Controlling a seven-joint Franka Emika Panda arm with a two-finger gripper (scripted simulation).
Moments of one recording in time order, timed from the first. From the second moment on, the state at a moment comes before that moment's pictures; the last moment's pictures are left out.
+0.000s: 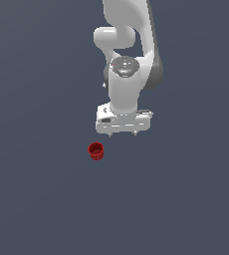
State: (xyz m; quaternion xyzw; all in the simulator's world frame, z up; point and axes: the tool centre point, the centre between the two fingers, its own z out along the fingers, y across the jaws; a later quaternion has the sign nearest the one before) arm -0.007 0.033 0.173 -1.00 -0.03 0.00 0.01
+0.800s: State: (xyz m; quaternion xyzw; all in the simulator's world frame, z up) arm 0.001 -0.017 0.142 -0.99 -0.16 0.00 0.01
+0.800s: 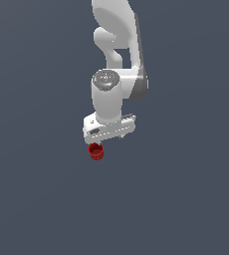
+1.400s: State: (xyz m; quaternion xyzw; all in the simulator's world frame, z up) arm 0.004 -0.065 0.112 -0.96 -0.27 0.00 0.00
